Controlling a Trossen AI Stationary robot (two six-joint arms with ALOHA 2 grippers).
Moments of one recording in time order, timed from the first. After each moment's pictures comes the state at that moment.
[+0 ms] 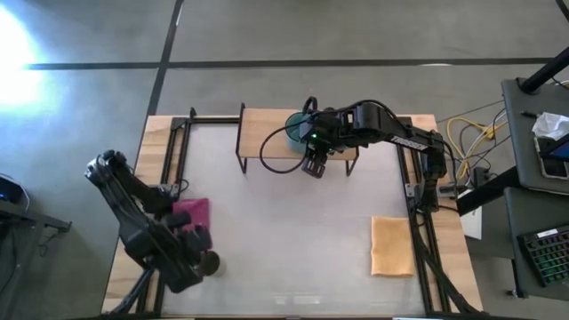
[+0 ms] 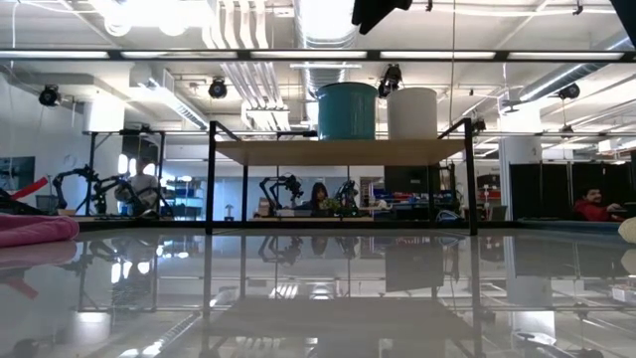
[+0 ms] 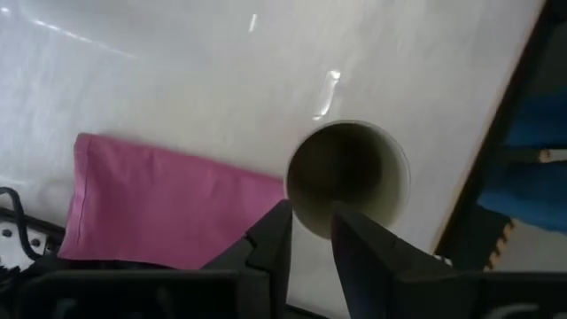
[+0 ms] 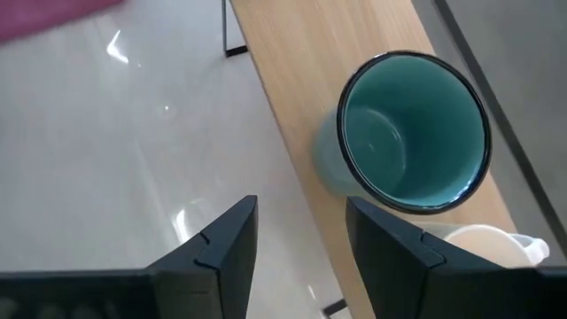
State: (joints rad) left arm -0.85 1.46 1.51 -1.47 -0.19 -1.19; right arm -0.07 1.89 2.32 -1.50 0.26 0.20
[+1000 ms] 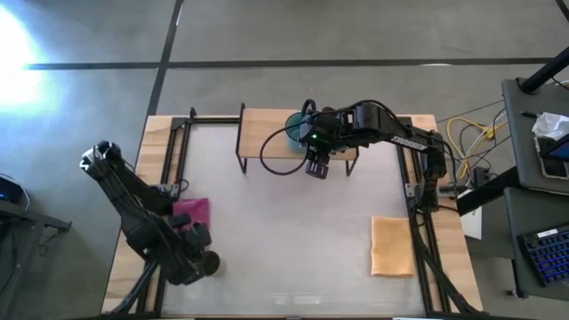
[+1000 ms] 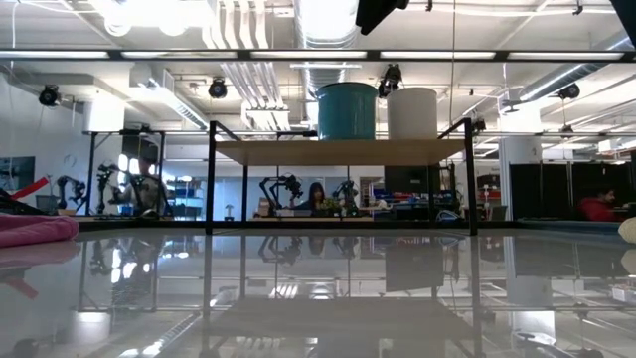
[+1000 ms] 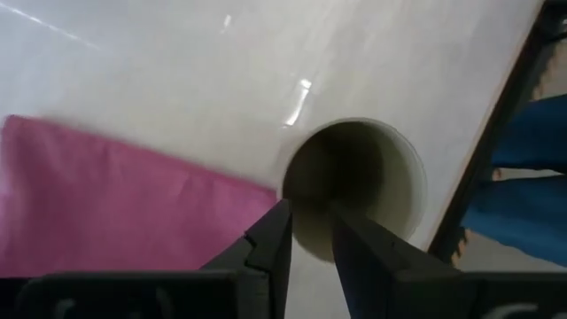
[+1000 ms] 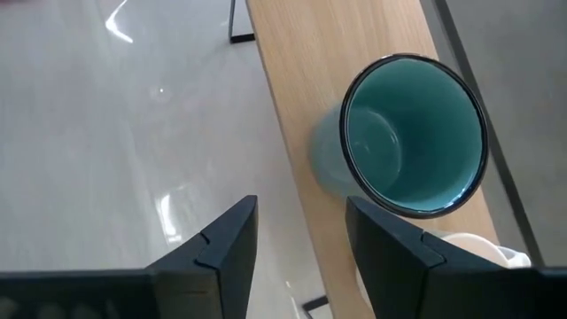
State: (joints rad) left arm -0.86 1.33 1.25 -1.23 -0.18 -1.27; right arm -0.07 1.89 2.32 -1.51 0.26 0.10
